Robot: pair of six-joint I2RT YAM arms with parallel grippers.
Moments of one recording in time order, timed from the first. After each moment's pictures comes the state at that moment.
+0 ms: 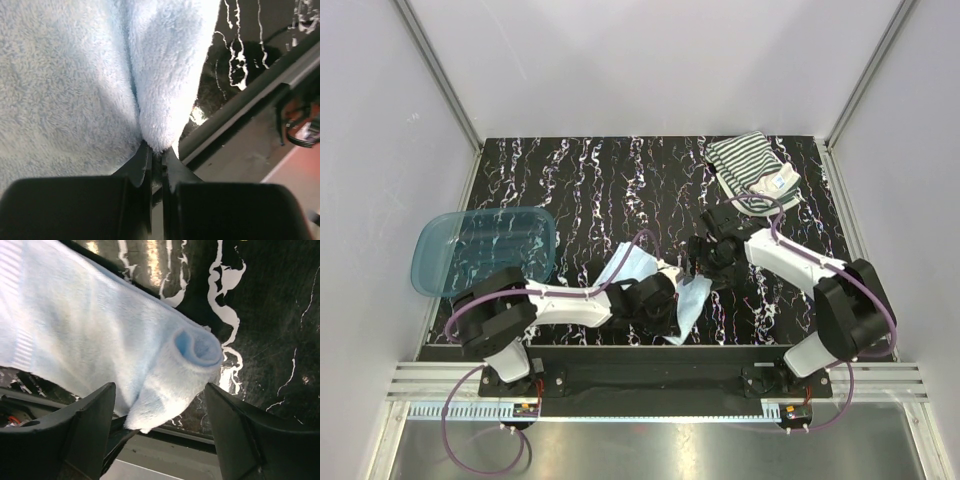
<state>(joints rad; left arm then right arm) -1.15 1.63 0.79 -0.05 0.10 -0.82 0.53 1.54 0.98 -0.67 -0.15 0.65</state>
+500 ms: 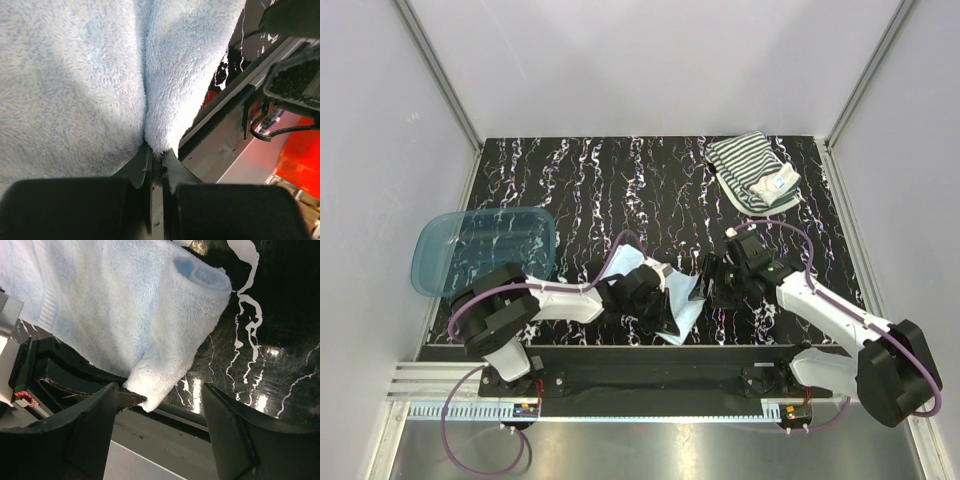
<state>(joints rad) -1.05 1.63 0.70 0.12 0.30 -0.96 0.53 1.17 0.67 -0.53 -0.26 0.74</state>
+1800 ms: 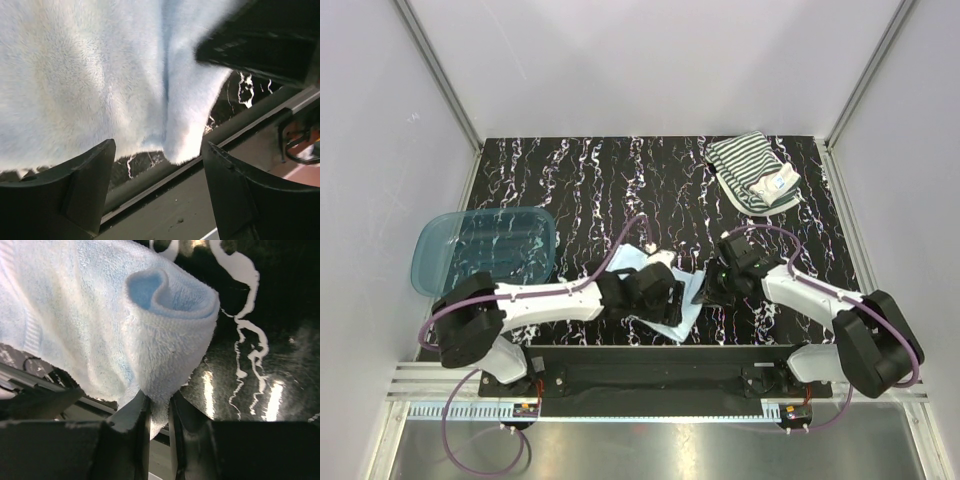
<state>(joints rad) -1.11 1.51 0.87 -0.28 -0.02 -0.83 0.53 1.31 0.61 -0.35 -0.27 0.83</state>
